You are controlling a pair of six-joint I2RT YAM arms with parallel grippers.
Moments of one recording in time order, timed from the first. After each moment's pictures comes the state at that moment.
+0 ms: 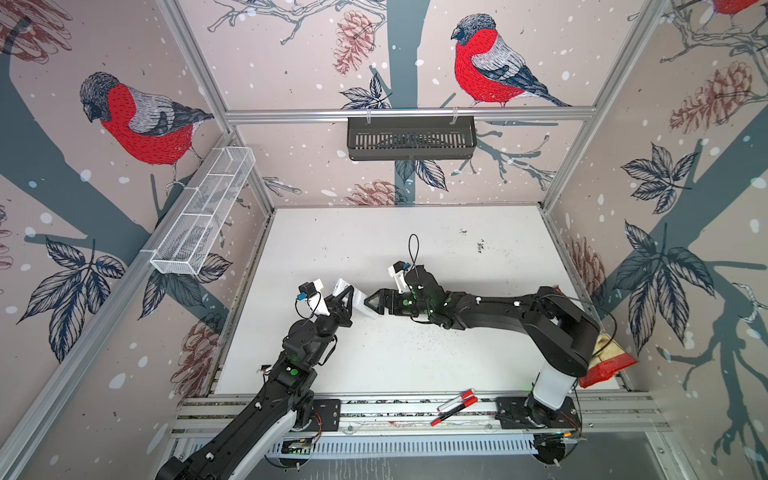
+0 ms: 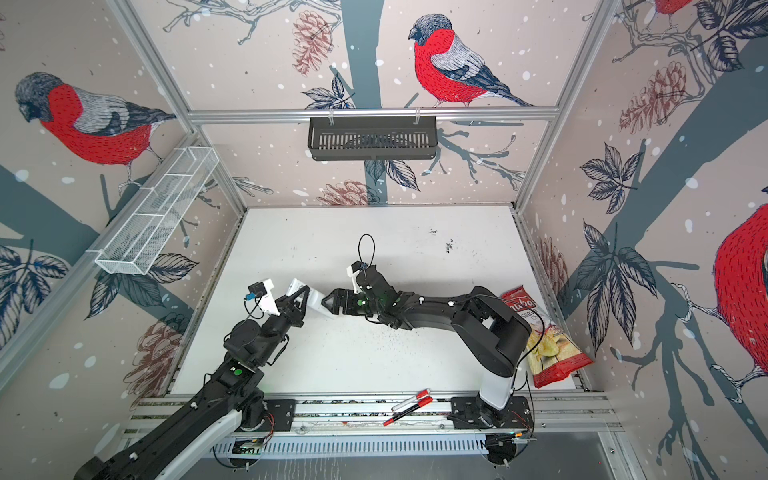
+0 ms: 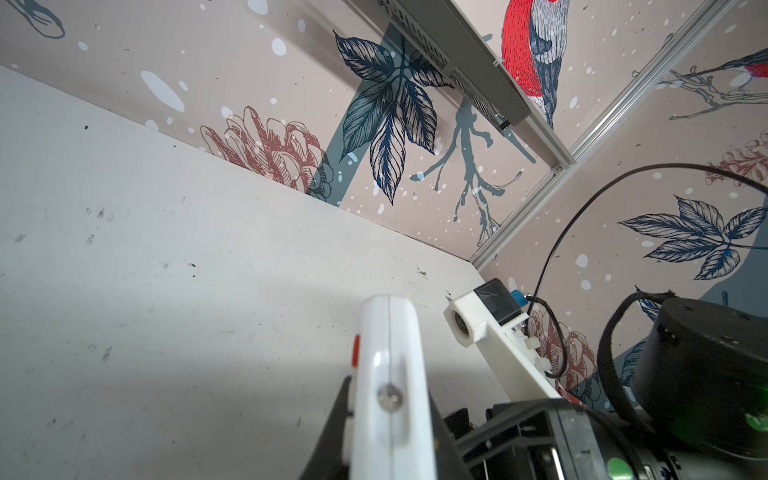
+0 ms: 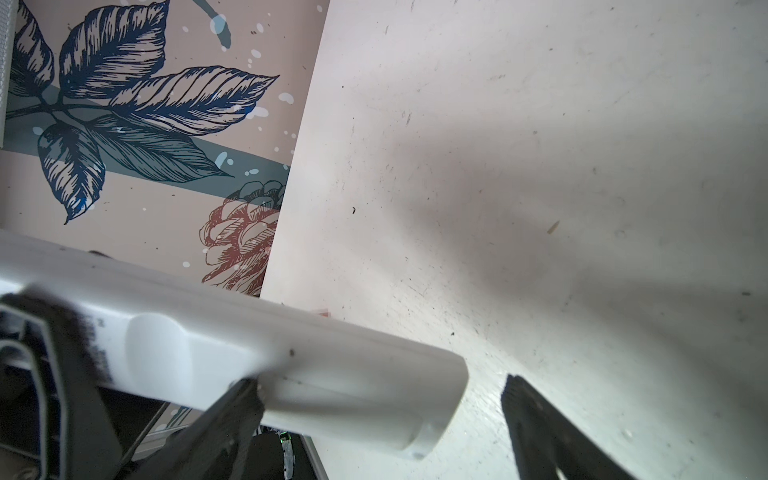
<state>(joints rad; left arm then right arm) -0.46 0.58 0.08 0.51 -0.02 -0.60 0.94 1.78 0.96 0.29 -0.32 0.89</state>
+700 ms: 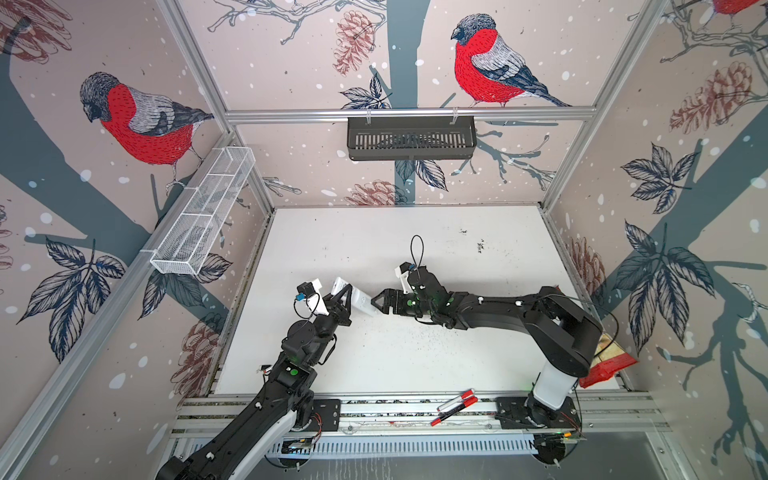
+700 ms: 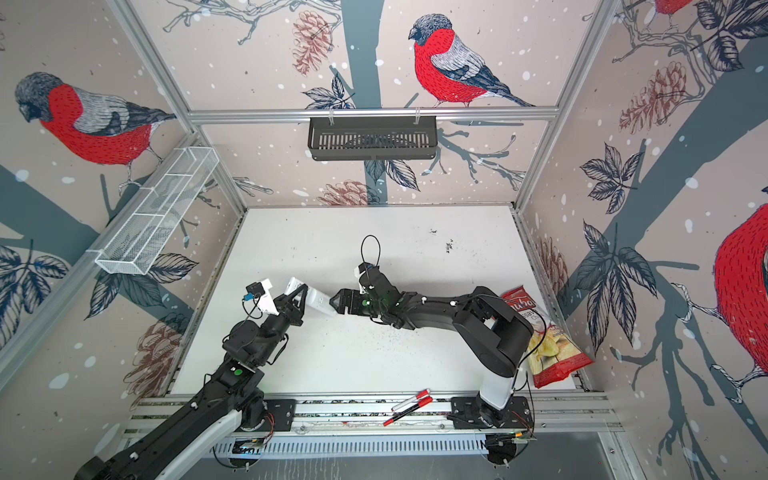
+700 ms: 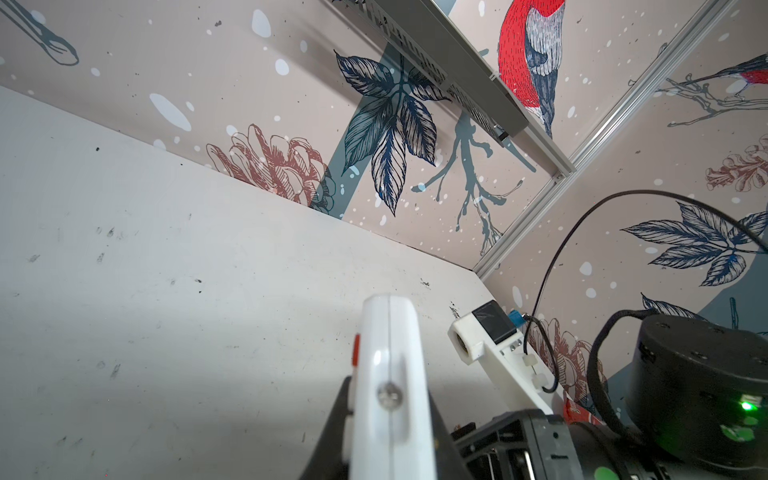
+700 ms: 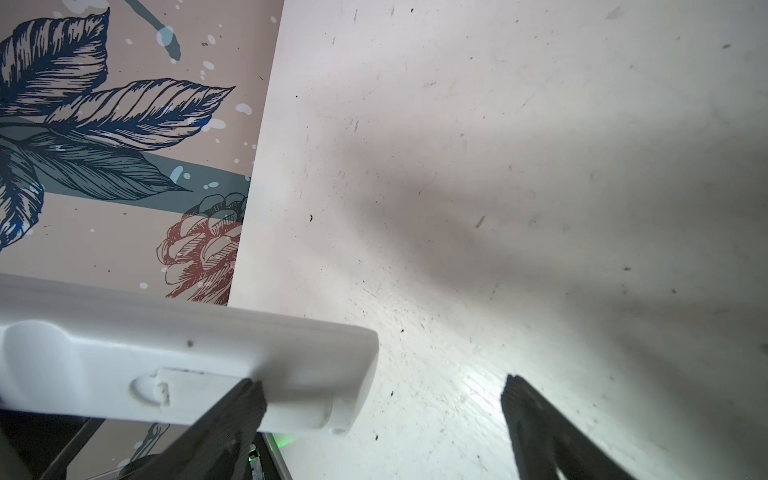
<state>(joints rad) -0.45 0.58 0.08 0.54 -0.03 -0.58 0.93 1.77 0.94 0.24 -0.26 0.89</state>
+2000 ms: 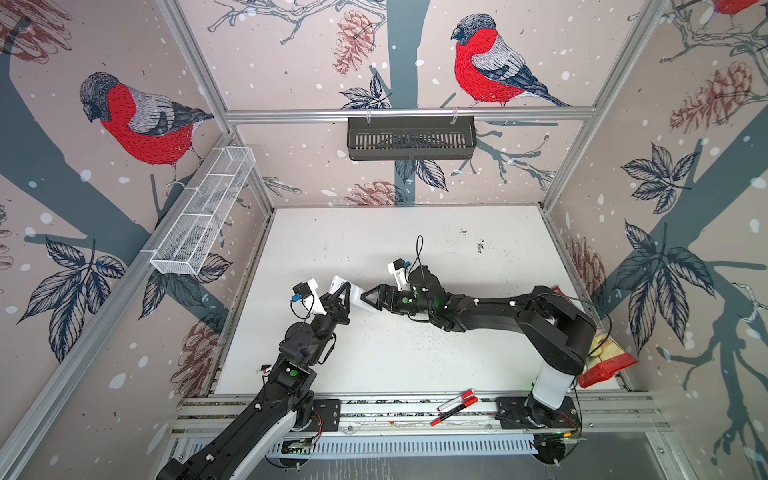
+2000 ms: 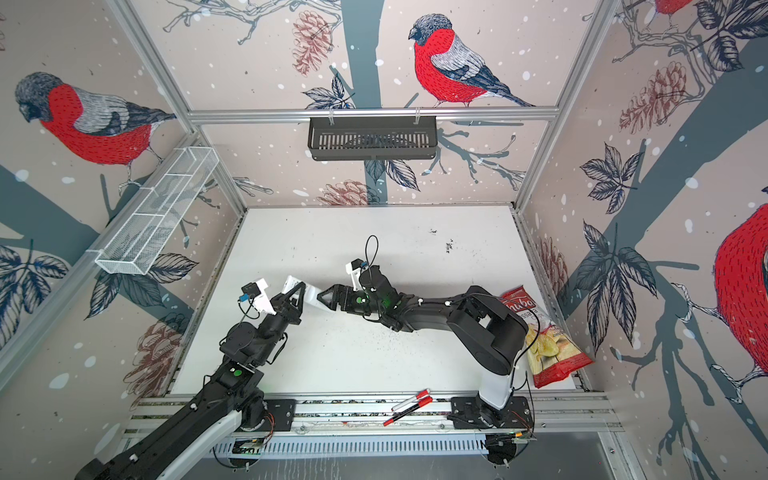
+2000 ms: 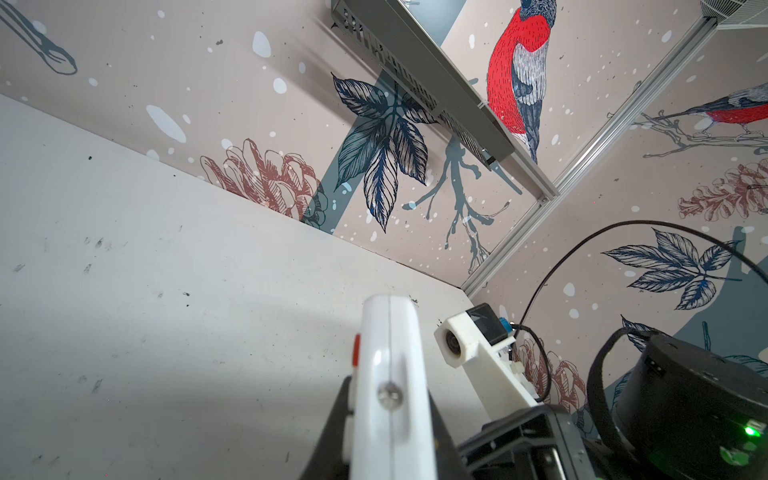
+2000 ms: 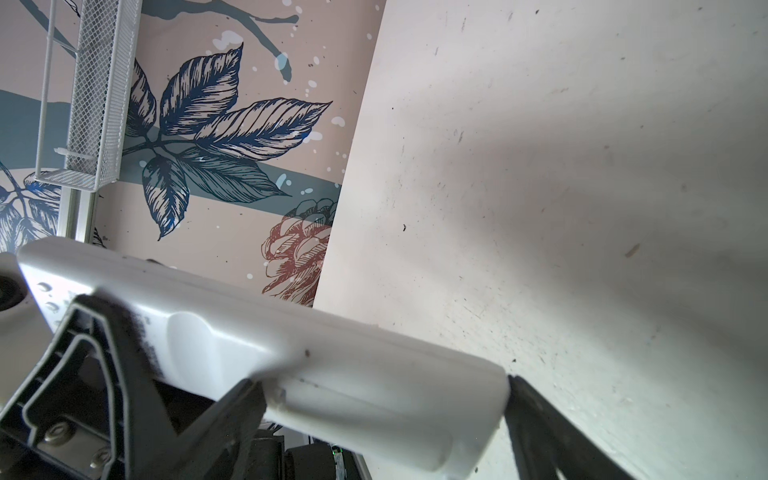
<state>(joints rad) -0.45 0.56 0.07 0.57 -0.04 -0.62 0.94 1.80 0.93 0.49 -0.37 1.00</state>
